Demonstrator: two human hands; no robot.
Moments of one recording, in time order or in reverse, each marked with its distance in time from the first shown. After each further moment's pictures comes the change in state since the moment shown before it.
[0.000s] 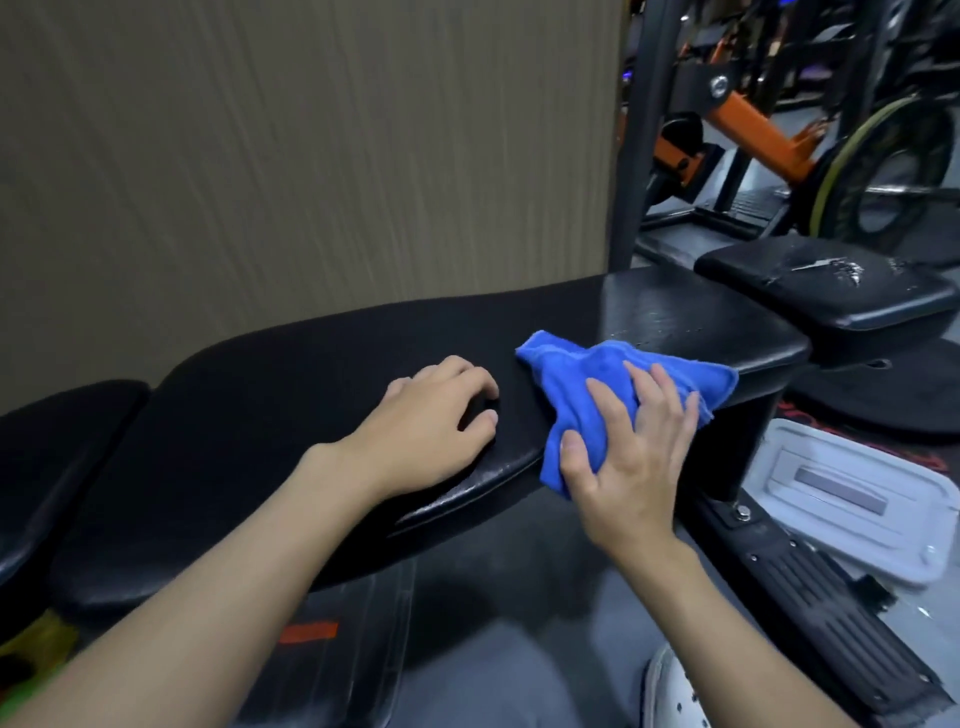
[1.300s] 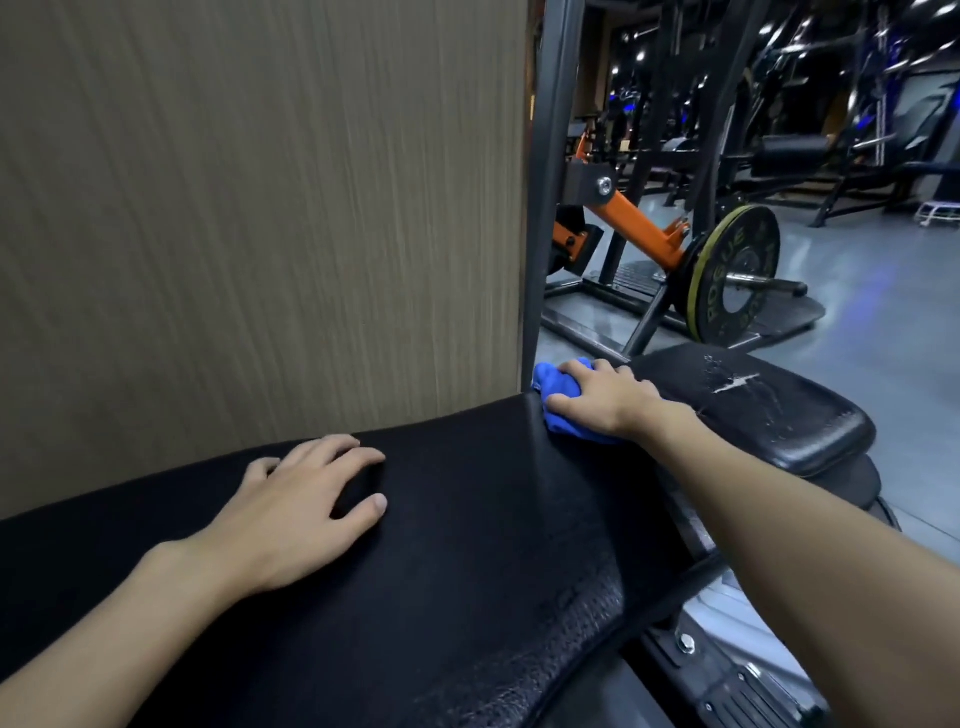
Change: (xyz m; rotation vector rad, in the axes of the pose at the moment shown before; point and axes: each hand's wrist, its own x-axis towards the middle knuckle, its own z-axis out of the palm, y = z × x) left_hand 0.140 -0.084 -0.001 0.129 -0.115 -0.034; right_hand 0.246 0.143 0.066 -0.455 -0.939 0.336
